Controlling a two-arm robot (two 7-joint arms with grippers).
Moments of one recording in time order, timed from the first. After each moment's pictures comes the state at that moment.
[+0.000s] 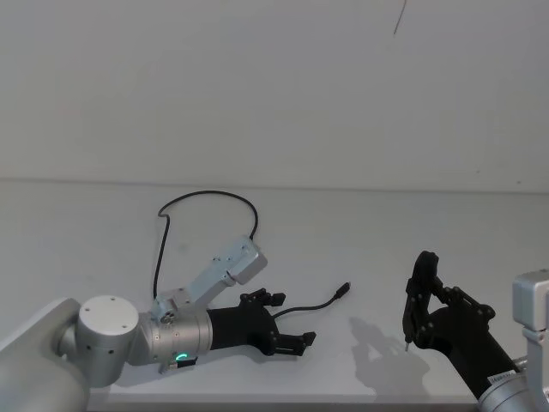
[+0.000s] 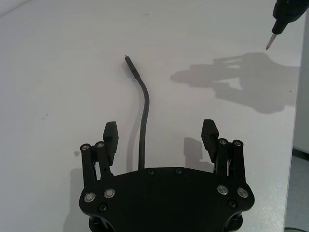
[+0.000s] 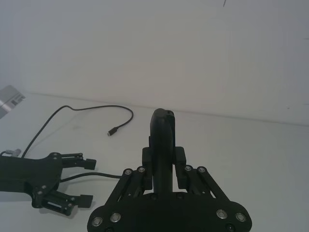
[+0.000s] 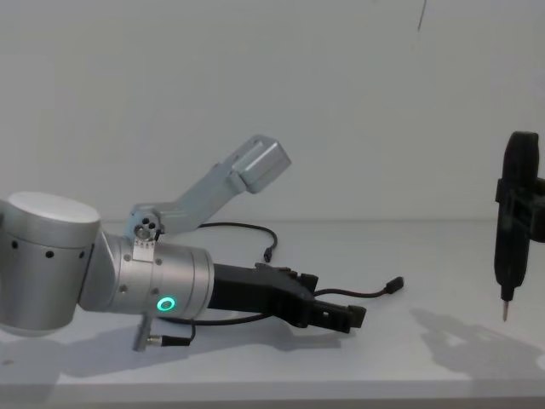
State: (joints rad) left arm -0.75 0.18 0.67 -0.86 -0.30 0.02 -0.74; right arm -0.01 0.34 -0.23 -1.77 0.29 0.03 0.07
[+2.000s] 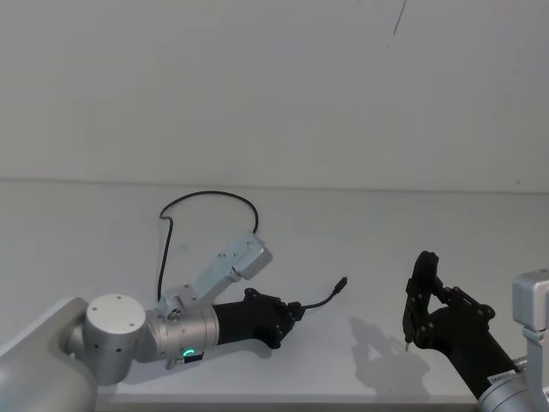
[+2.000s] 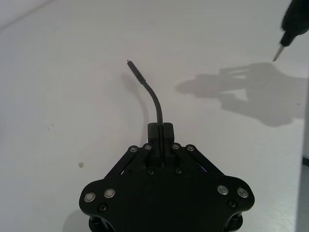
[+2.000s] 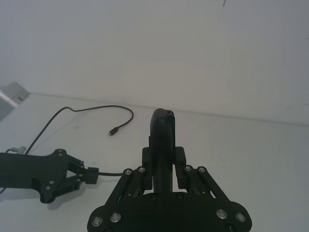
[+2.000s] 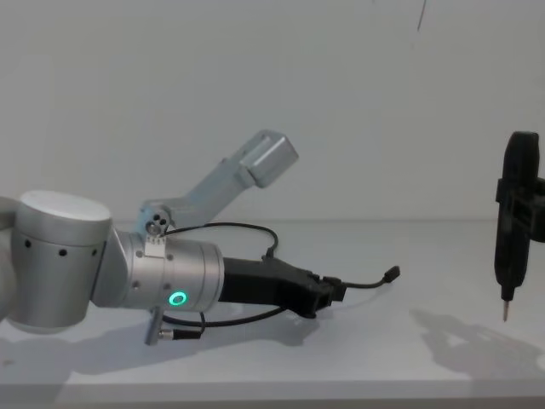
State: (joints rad) left arm -0.75 0.15 0.65 -0.84 -0.28 0.01 -0.72; right arm -0.01 0.34 -0.23 -1.77 0.29 0.03 0.07
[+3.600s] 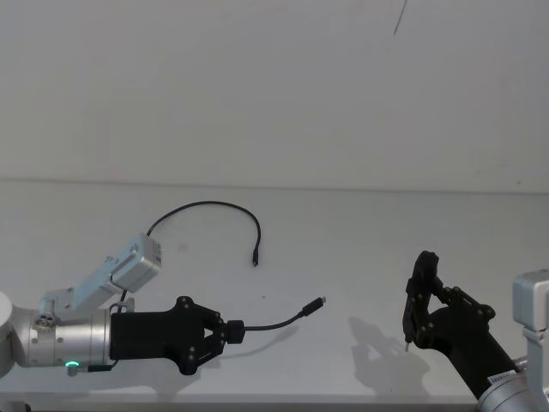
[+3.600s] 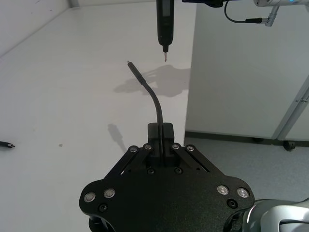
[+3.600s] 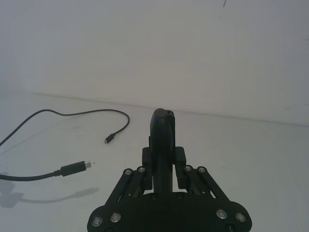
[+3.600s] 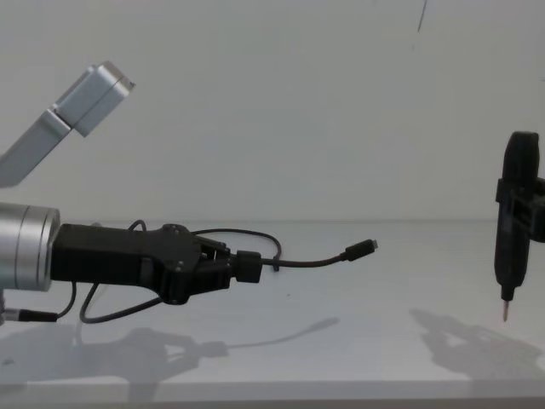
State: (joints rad) left arm -0.64 0.46 0.60 -1.11 -0.48 -0.09 -1.12; right arm -0.01 0.34 -0.23 -1.77 0.29 0.03 0.07
